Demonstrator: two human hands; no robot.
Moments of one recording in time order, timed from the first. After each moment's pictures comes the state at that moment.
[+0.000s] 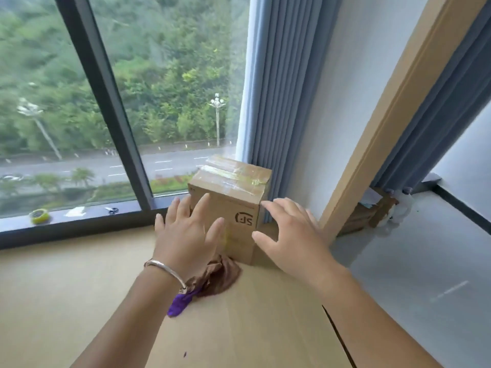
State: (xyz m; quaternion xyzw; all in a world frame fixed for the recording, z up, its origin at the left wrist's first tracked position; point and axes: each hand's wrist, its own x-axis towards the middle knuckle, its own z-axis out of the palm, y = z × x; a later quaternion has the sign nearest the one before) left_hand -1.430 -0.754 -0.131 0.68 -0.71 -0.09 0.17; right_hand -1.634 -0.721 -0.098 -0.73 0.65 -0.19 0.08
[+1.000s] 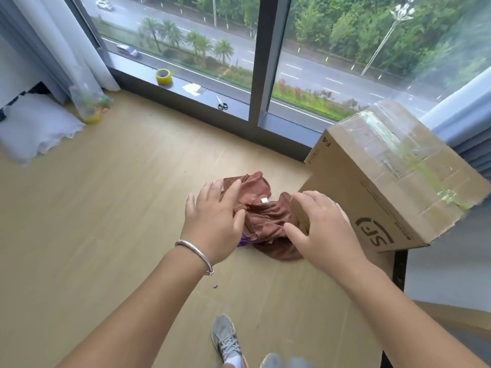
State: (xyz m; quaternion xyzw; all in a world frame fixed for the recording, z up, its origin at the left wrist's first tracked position) left_hand -1.281 -0.930 -0.381 0.85 -0.50 -0.17 0.09; right_hand -1.465 -1.030 -0.356 -0.88 0.44 -0.02 0.20
